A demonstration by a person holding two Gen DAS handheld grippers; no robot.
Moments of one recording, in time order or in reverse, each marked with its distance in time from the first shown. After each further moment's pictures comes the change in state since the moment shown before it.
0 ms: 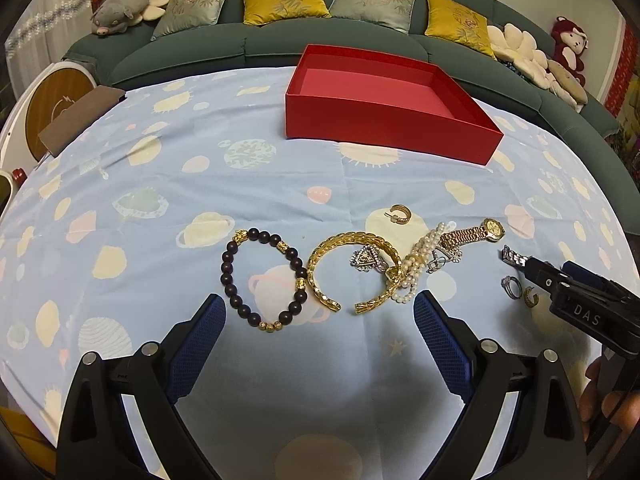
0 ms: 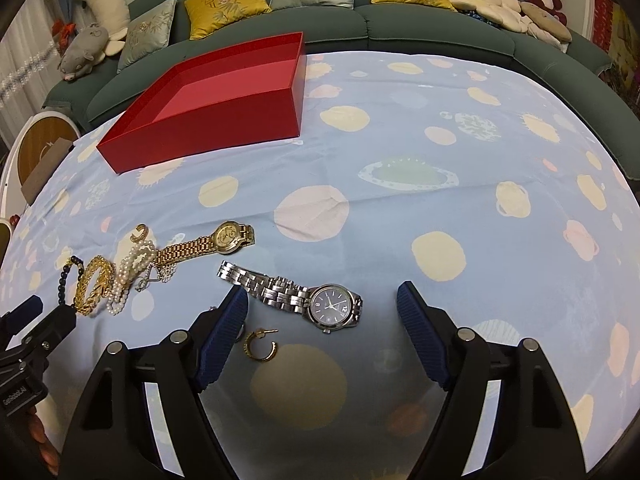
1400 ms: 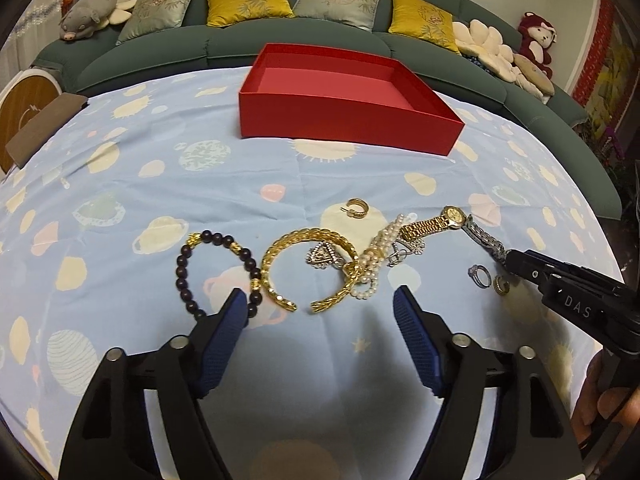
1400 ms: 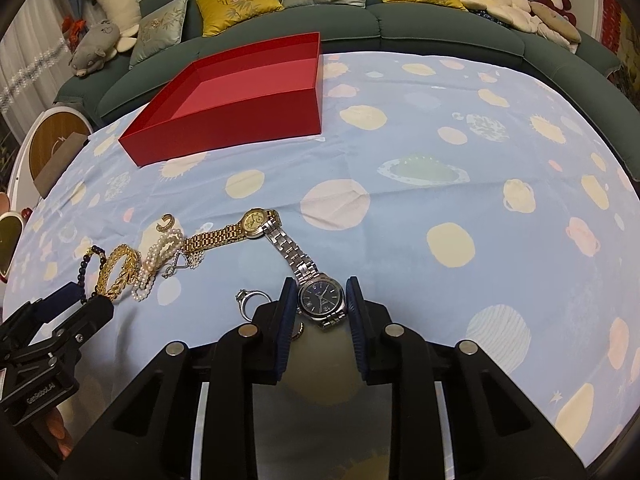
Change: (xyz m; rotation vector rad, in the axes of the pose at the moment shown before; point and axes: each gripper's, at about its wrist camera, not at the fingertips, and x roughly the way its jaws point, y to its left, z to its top) left arm 0.007 -0.012 -0.001 0.063 0.004 -0.135; right arm -0.018 0.010 -0.006 -0.013 0.010 0.041
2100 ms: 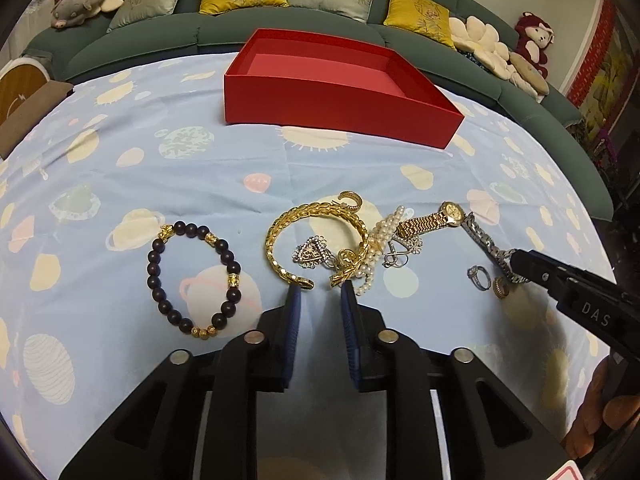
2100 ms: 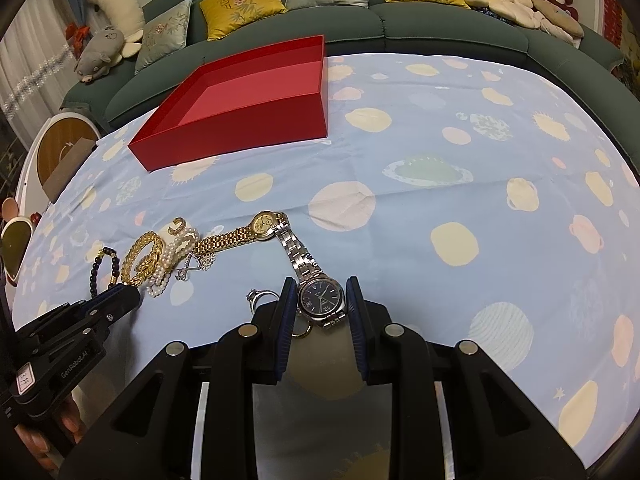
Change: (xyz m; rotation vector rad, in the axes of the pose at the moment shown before) left arm 0.012 0.004 0.002 -0.033 0.017 -0.050; right arm -0.005 -0.002 0.001 0.017 -0.001 0.036
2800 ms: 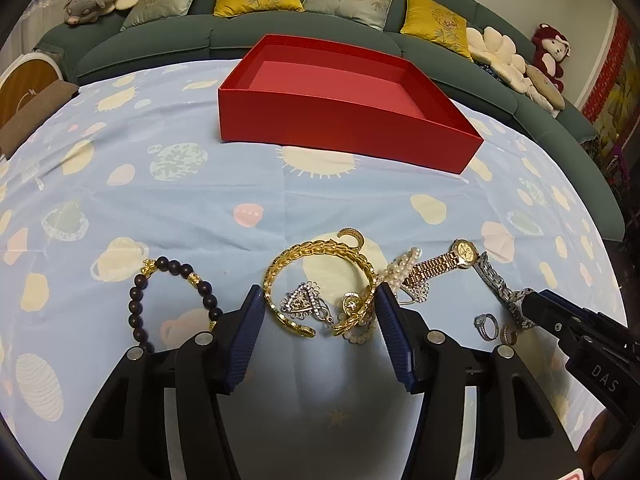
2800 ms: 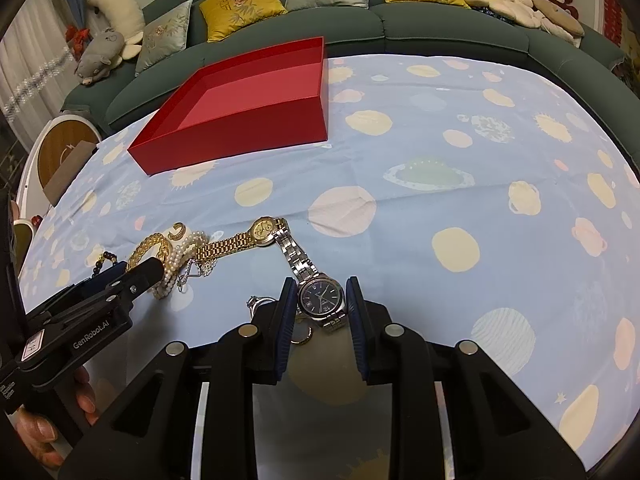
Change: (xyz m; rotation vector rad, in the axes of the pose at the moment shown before) left arm 0.018 -0.008 0.020 -0.033 -0.022 0.048; right arm 0.000 -0.001 0.004 0.002 -0.008 0.006
